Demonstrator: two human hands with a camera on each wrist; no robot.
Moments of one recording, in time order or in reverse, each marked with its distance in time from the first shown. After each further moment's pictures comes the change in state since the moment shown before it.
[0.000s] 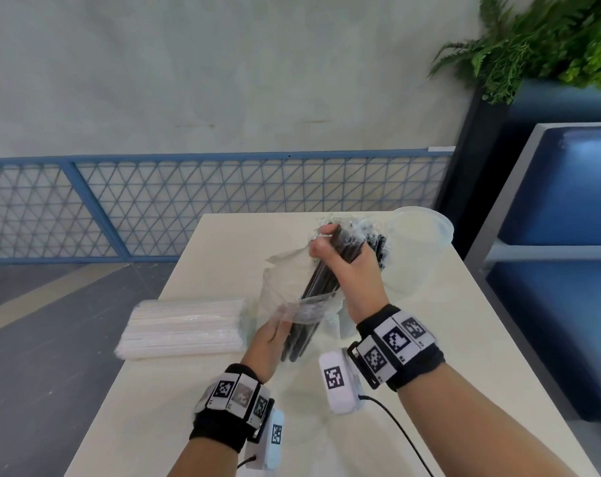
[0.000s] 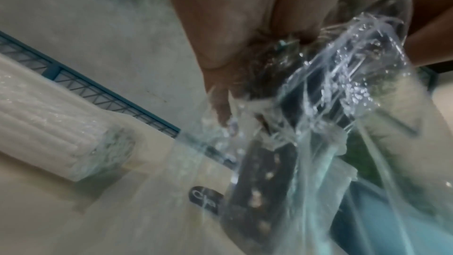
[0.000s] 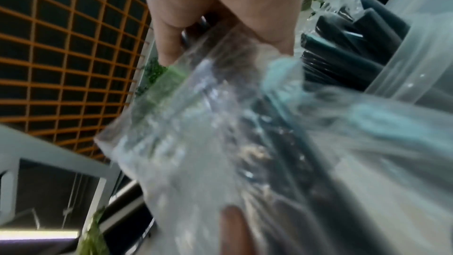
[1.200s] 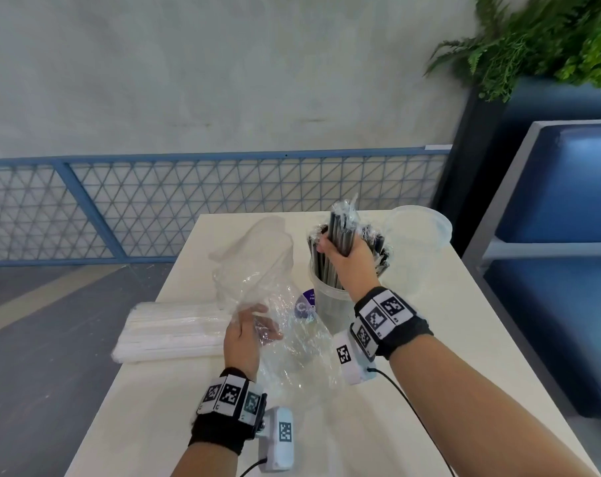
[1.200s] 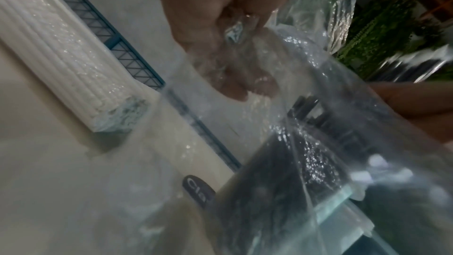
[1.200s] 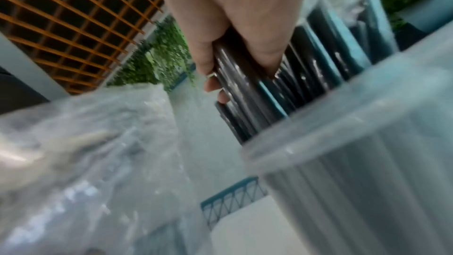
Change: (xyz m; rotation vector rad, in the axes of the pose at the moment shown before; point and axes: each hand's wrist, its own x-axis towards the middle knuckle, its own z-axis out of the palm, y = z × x) left_hand 0.003 -0.010 -0.012 -0.459 0.423 -0.017; right_hand 0.040 0.031 -0.013 -0.423 0.095 0.069
